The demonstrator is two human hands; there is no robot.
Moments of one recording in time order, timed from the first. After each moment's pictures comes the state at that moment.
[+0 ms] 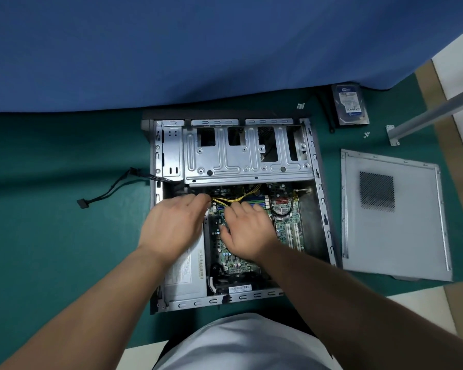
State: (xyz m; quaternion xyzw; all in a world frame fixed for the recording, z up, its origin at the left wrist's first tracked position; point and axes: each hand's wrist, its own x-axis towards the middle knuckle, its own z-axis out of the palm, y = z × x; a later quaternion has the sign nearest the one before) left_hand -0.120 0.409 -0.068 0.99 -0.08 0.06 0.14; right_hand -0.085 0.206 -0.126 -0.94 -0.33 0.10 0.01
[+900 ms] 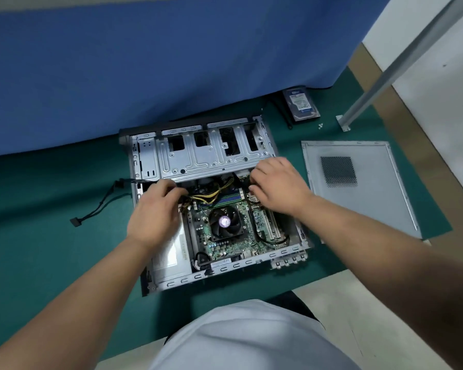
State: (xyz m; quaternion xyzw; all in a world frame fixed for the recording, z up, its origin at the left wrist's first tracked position) left_hand -0.127 0.404 -0.056 0.98 -0.04 0.03 0.19; right_hand -0.034 0.097 -0.030 -0.94 -0.33 0.02 -0.02
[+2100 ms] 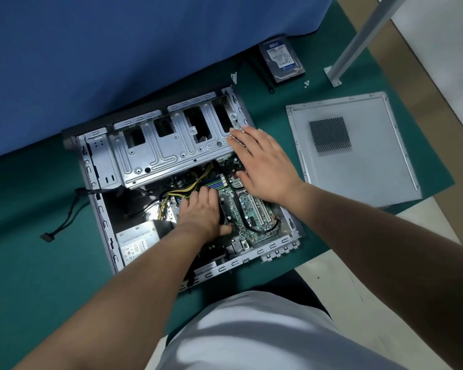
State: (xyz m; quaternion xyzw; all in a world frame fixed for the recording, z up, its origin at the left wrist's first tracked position) left_hand -0.093 0.271 -0.122 0.95 -0.10 -0.31 0.02; right_hand -0.027 0.083 -0.052 -0.97 -0.25 0.00 0.01
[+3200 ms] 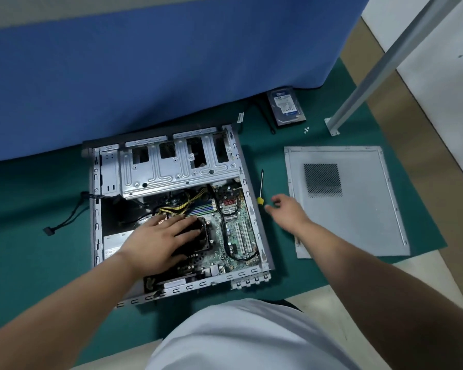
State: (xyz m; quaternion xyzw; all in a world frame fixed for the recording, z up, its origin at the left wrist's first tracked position) left_hand -0.121 0.335 -0.055 0.94 -0.28 -0.17 -0.02; right_hand -0.026 -0.006 -0.086 -0.89 0.13 0.32 0.29
